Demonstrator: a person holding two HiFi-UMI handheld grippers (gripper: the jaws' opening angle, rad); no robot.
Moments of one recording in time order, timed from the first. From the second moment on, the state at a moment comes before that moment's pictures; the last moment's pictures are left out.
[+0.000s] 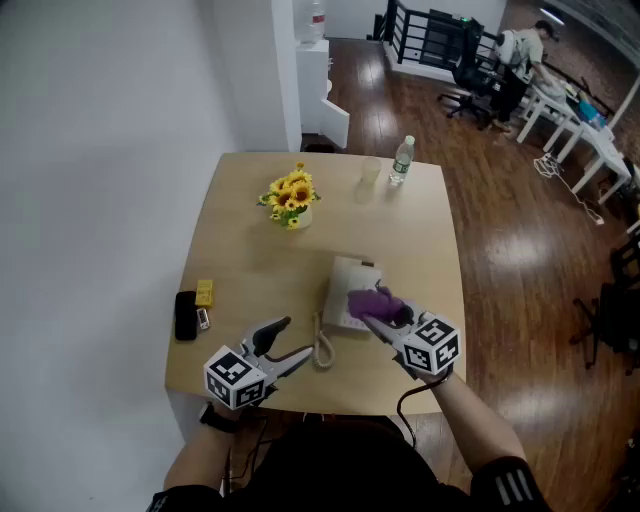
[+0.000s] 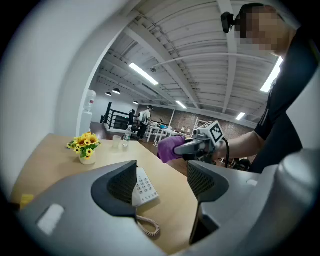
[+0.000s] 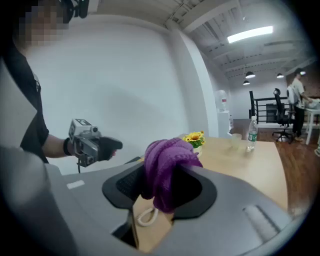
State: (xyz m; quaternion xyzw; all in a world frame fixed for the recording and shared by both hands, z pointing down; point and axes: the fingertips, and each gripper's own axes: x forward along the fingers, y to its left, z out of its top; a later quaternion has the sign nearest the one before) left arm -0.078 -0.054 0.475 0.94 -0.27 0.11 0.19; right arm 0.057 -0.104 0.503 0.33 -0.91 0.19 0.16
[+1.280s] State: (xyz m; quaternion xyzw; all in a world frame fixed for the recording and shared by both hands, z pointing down) left arm -0.071 -0.068 0.513 0.91 -0.33 0.12 0.24; right arm 0.016 -0.225 0.673 0.23 -0.88 0.06 0.41
